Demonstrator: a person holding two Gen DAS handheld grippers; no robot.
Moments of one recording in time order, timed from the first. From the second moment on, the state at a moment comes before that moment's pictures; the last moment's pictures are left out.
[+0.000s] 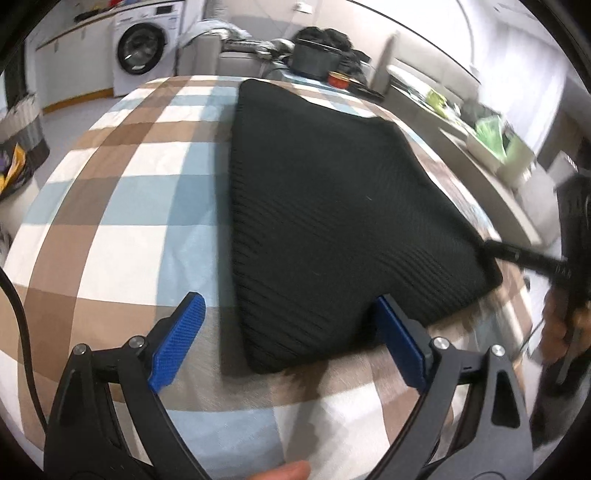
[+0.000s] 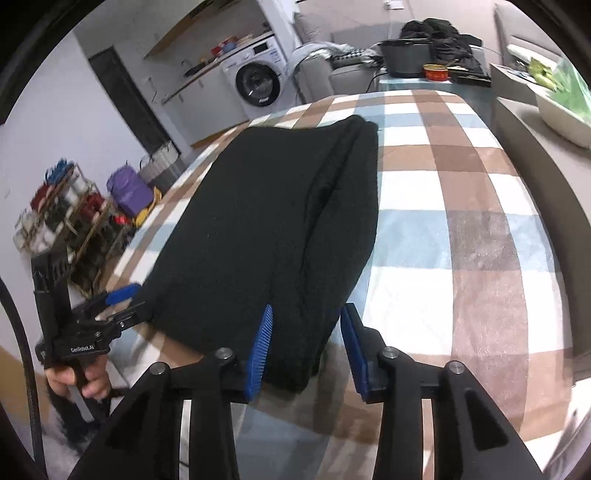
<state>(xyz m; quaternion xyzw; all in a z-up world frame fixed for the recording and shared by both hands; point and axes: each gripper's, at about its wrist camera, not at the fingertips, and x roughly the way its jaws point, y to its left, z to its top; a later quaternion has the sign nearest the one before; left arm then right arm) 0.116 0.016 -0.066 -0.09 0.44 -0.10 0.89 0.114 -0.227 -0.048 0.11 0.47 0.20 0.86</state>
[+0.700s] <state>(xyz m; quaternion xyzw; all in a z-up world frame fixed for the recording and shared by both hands) 0.199 0.011 -0.074 -0.09 0.43 -0.07 0.90 0.177 -0.198 -0.064 0.12 0.44 0.15 0.88</state>
